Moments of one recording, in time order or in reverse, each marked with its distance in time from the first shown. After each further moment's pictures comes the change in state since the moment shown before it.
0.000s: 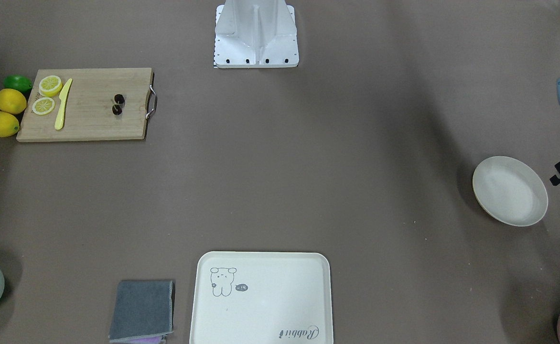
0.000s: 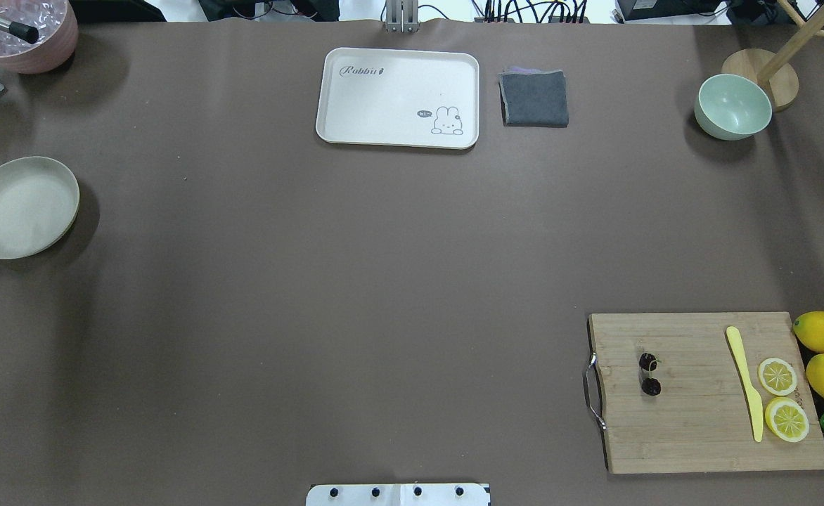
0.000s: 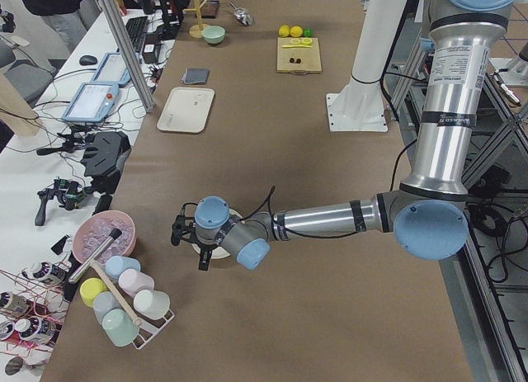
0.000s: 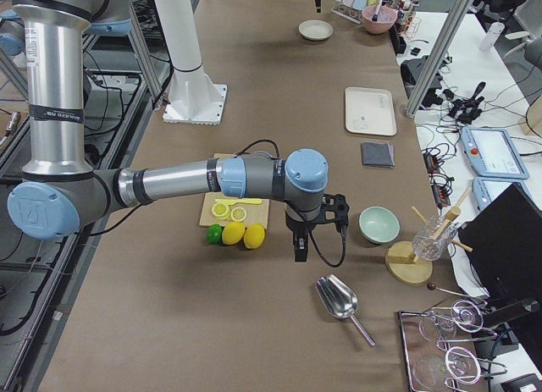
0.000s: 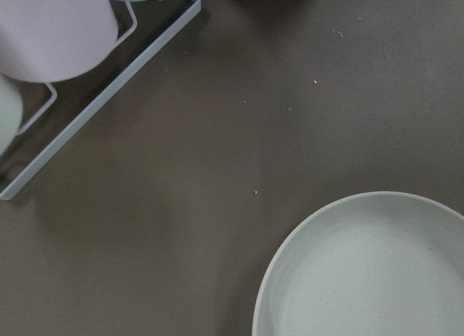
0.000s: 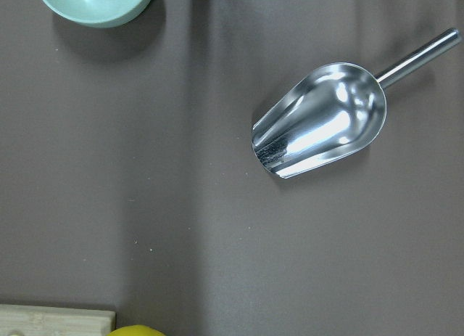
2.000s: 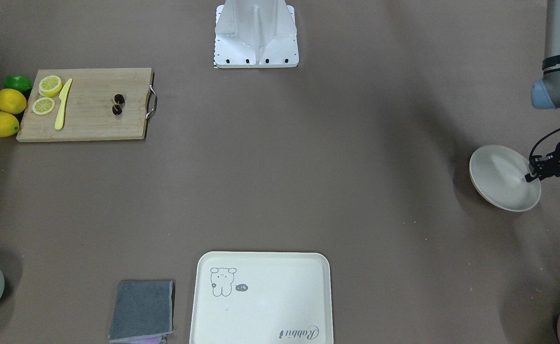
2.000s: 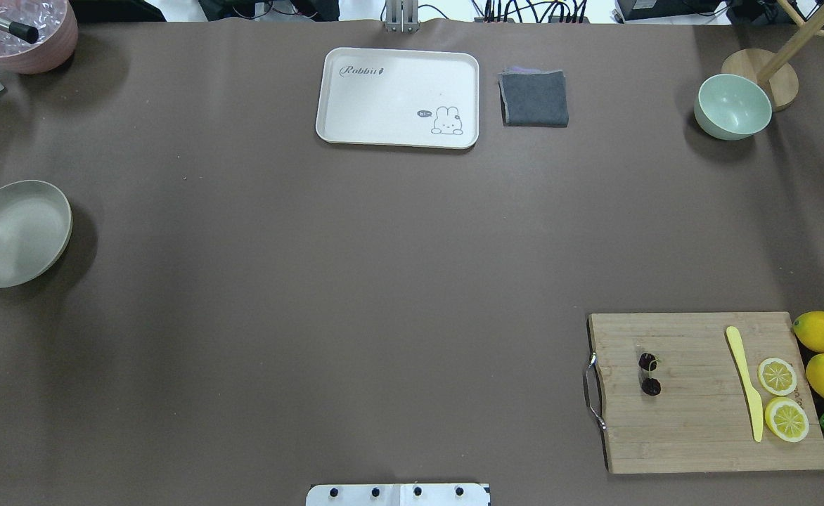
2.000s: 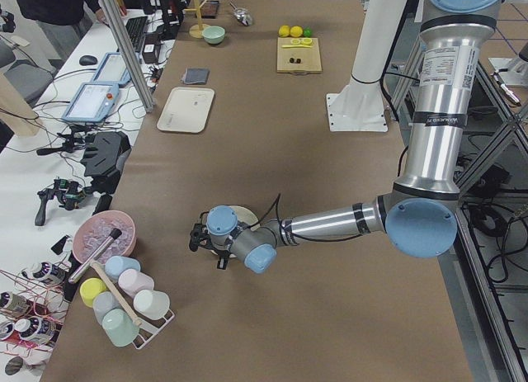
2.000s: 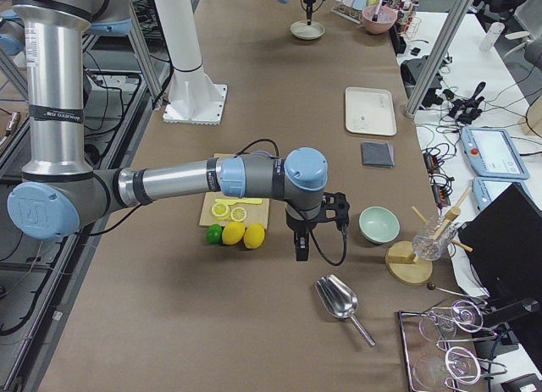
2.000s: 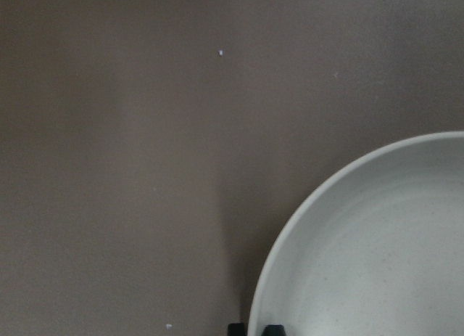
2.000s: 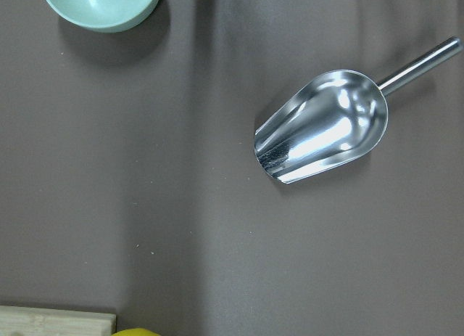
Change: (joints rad) left arm 0.099 0.016 0.058 -0.013 -0.004 0.008; right arm 0.000 -0.001 0.006 0.012 0.000 -0.001
